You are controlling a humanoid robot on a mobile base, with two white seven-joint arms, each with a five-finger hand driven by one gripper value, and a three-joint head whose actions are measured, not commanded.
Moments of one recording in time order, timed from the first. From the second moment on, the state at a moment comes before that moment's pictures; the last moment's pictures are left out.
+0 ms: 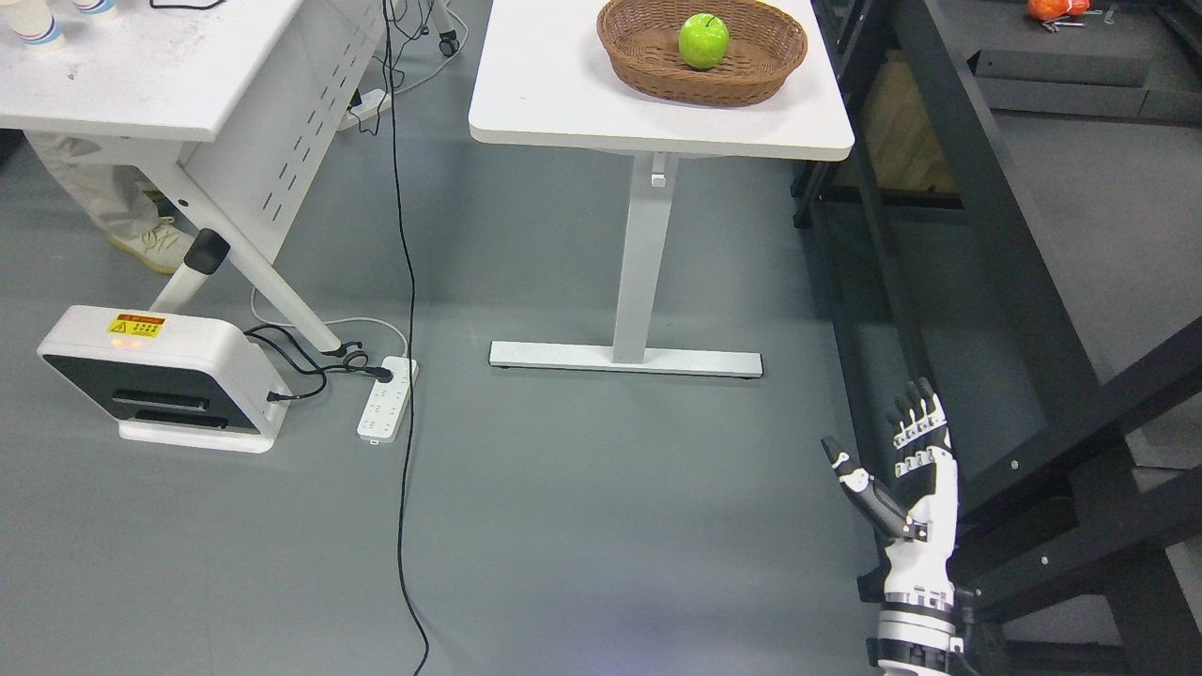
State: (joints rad) left arm -0.04 0.00 0.09 -0.04 -0.07 0.00 -0.19; right arm 0.23 0.00 -0.02 -1.53 -0.10 -0.45 -0.07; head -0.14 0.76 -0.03
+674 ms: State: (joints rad) left arm -0.04 0.00 0.09 -0.04 -0.07 0.00 -0.19; right arm 0.26 0.00 -0.01 -1.62 -0.08 -0.36 -0.07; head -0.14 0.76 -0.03
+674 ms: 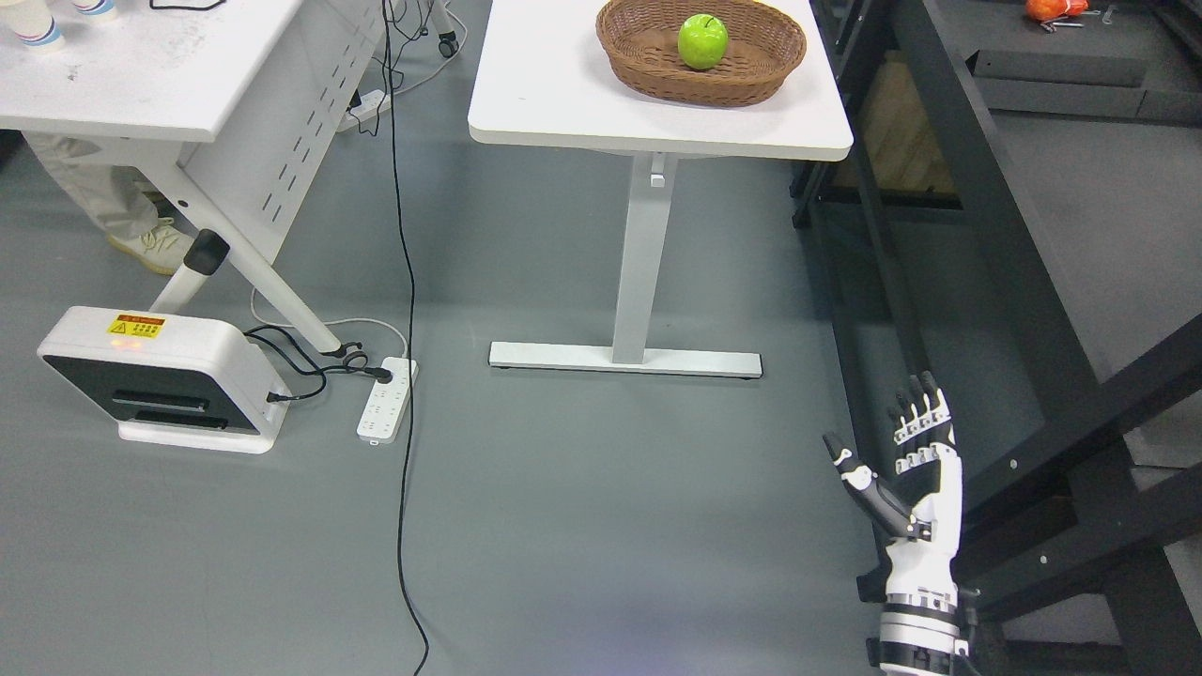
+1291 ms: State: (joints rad) left arm -0.04 0.00 0.09 -0.04 -0.07 -0.01 -0.19; right arm 0.26 -0.08 -0.06 -1.66 0.18 -0.25 -0.12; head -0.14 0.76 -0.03
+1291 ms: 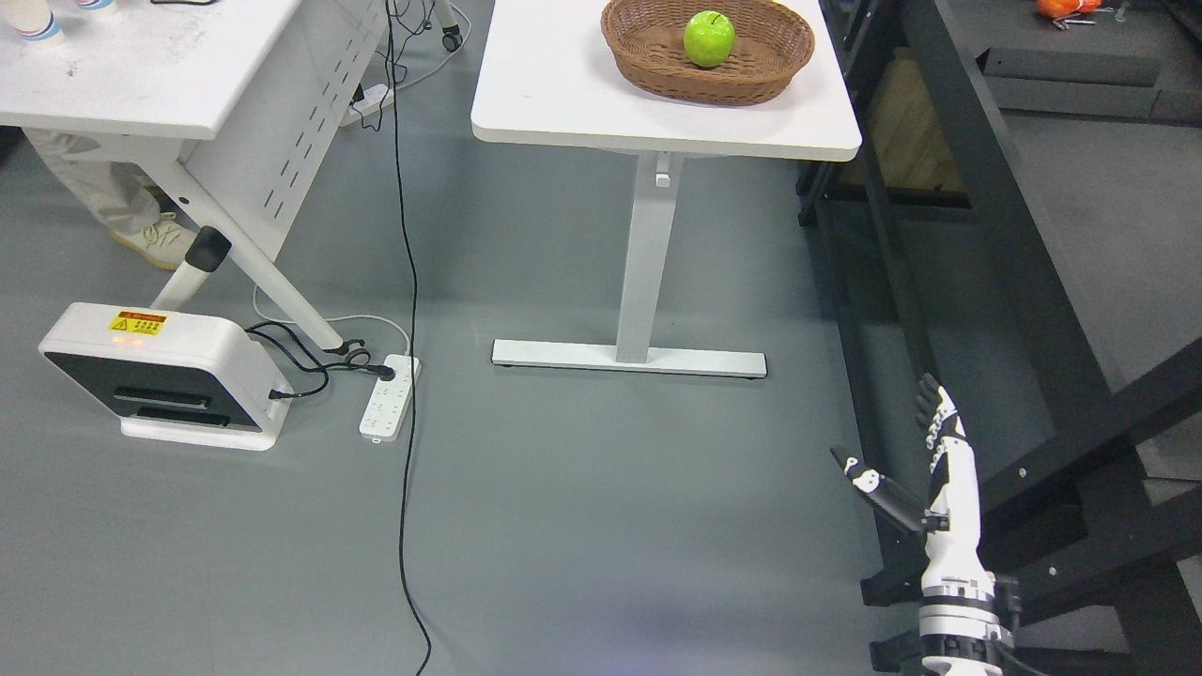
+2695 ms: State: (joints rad) left arm -0.04 0.00 0.09 -0.04 -0.07 0.00 -0.19; right arm 0.20 -0.08 -0.11 -1.68 0.55 -0.24 -0.08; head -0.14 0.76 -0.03
